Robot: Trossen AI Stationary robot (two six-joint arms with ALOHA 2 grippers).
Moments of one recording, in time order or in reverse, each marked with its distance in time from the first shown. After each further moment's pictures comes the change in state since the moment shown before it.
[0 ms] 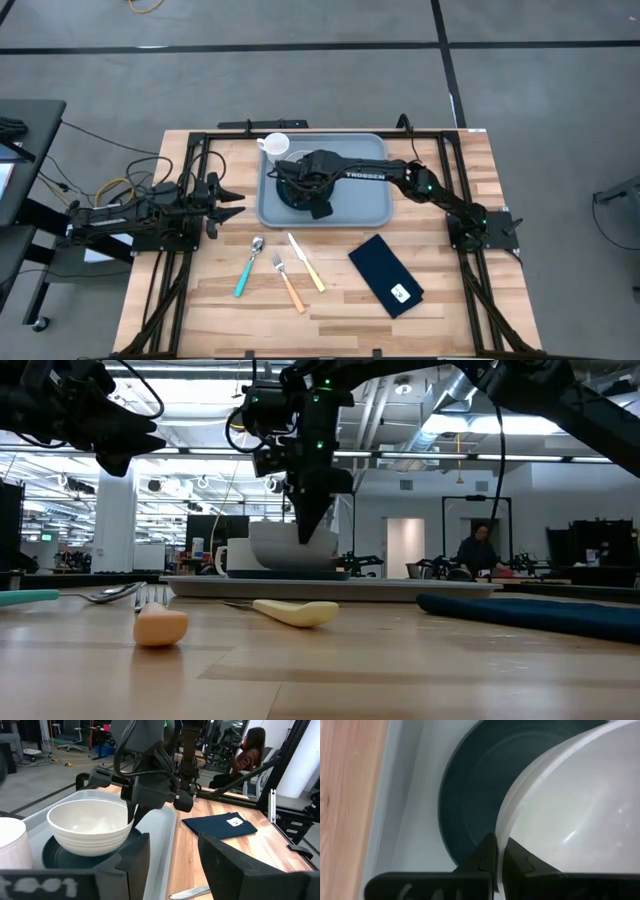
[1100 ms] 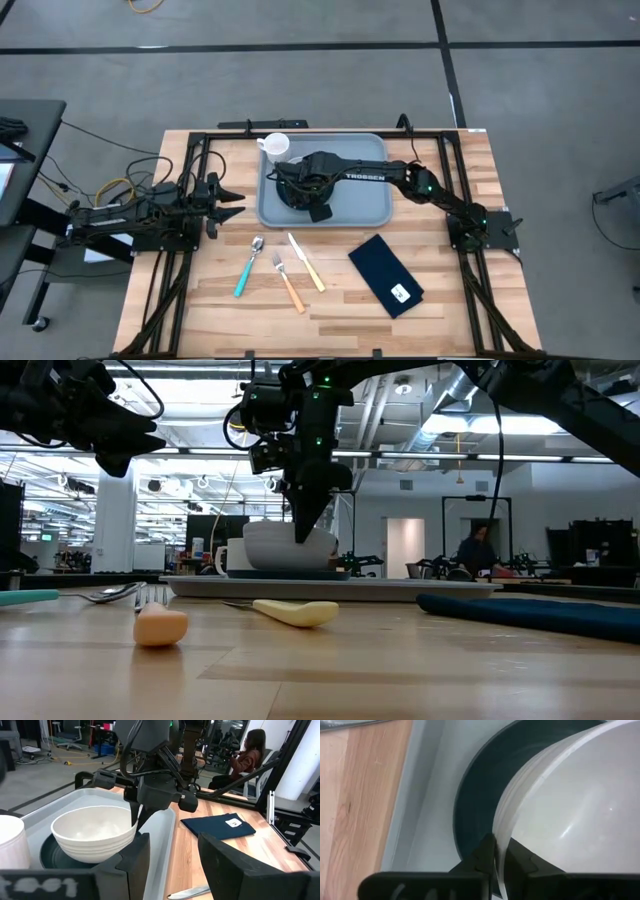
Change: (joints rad) left arm 0.000 0.000 0.000 -0.001 0.001 -0.017; right arm 0.009 0.000 0.000 0.007 -0.047 0.002
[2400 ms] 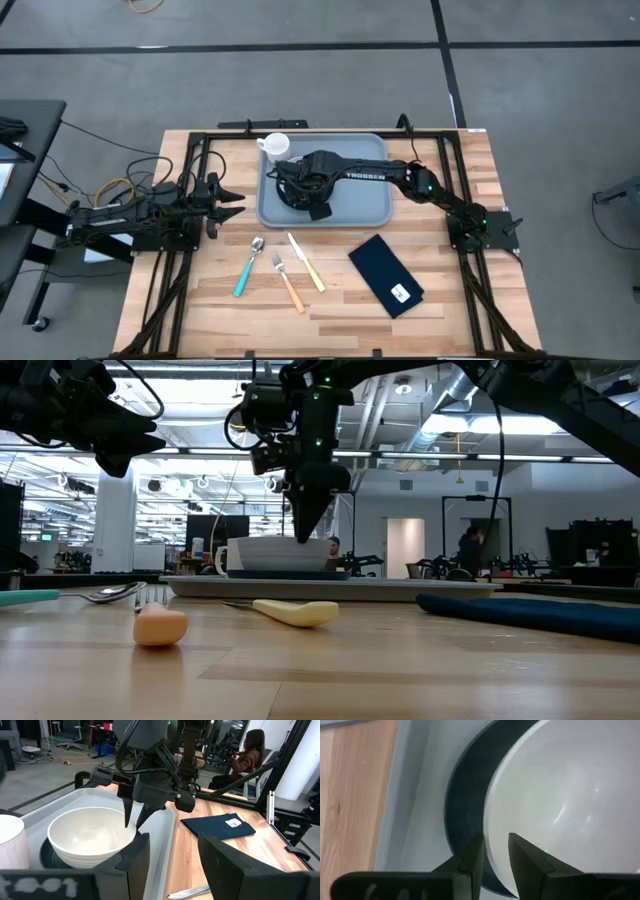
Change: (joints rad) left arm 0.000 0.000 0.000 -0.001 0.000 -0.001; right arm -0.008 -0.002 0.000 -0.001 0.031 0.027
